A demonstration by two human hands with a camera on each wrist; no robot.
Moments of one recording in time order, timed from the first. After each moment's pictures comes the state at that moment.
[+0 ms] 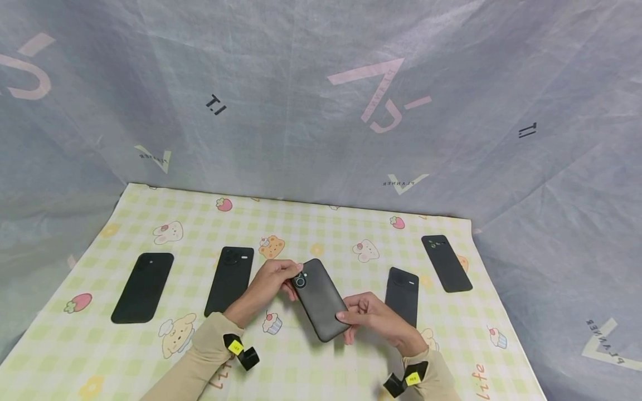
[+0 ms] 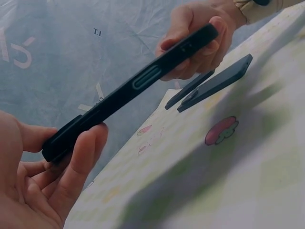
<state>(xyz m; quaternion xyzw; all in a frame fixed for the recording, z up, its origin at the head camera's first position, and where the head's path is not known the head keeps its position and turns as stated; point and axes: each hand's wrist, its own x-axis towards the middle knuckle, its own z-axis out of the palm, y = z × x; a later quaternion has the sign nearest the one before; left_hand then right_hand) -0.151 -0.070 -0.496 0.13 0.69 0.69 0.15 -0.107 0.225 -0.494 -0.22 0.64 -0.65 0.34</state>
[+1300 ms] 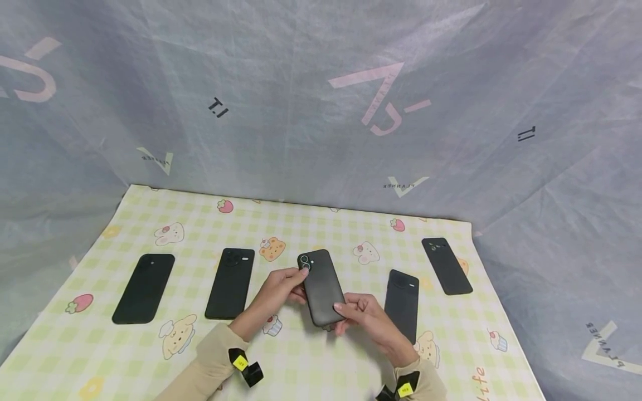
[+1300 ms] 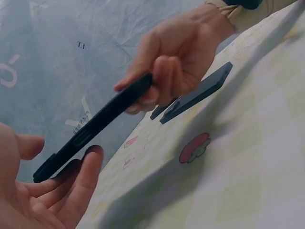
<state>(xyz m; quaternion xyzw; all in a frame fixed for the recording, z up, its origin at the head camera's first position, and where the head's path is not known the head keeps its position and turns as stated) -0.130 -0.051 -0.494 0.04 0.68 0.72 0.15 -0.100 0.210 -0.509 -0.16 0.64 -0.71 0.25</state>
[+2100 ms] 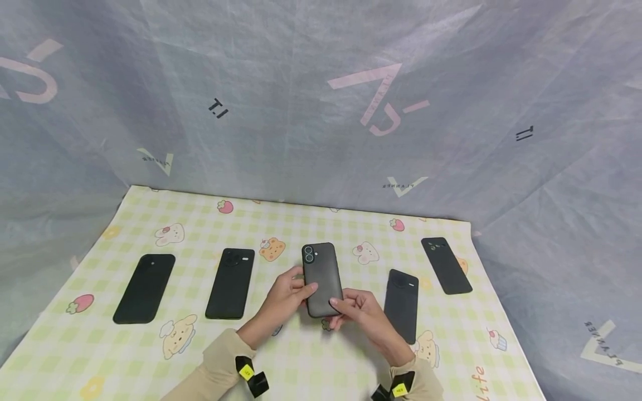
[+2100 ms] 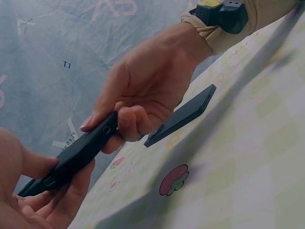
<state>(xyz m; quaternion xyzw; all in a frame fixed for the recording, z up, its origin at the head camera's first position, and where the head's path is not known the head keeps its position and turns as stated) -0.116 -0.034 -0.494 0.08 0.72 0.68 0.11 -0.100 0.197 -0.500 -0.13 0.67 -0.70 0.21</state>
